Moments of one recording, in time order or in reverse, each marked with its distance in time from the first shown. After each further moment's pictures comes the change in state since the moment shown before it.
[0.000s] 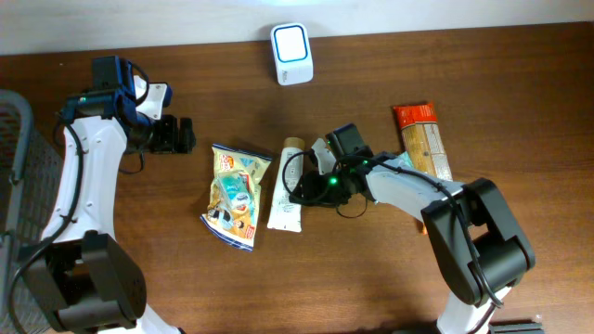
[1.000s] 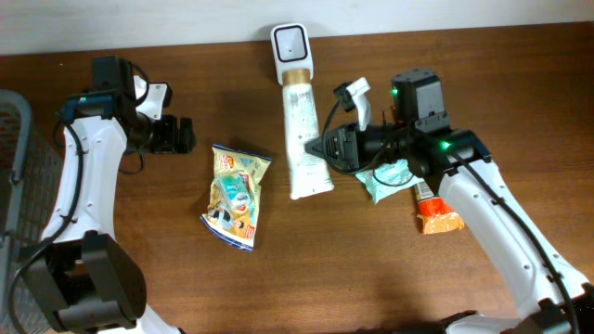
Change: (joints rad) left arm 0.000 0.000 0.000 0.000 0.000 0.000; right arm -0.150 -0.434 0.202 -0.233 -0.264 -0.232
